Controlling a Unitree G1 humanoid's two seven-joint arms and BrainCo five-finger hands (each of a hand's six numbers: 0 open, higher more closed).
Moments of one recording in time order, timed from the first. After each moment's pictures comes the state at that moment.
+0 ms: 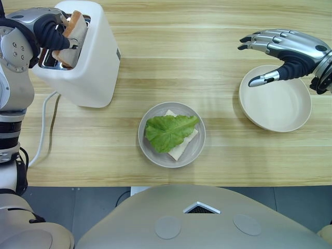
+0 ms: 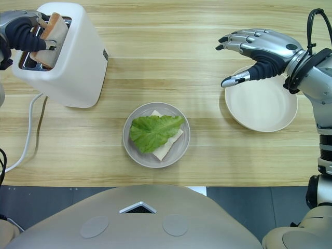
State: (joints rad) left arm -0.45 0.99 -0.17 -0.16 0.71 0.32 -0.82; right arm -0.27 -0.96 0.02 -0.04 -0.40 -0.48 0.62
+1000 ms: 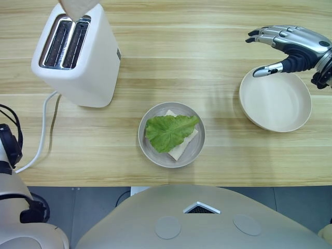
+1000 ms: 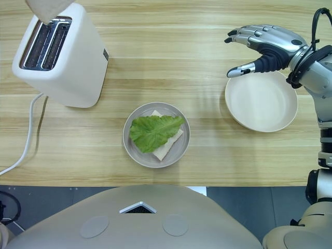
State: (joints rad) left arm -0.82 0.91 -0.05 -0.31 0.32 0.26 -0.95; right arm -0.35 -0.96 0.06 0.13 -0.44 -0.51 0.55
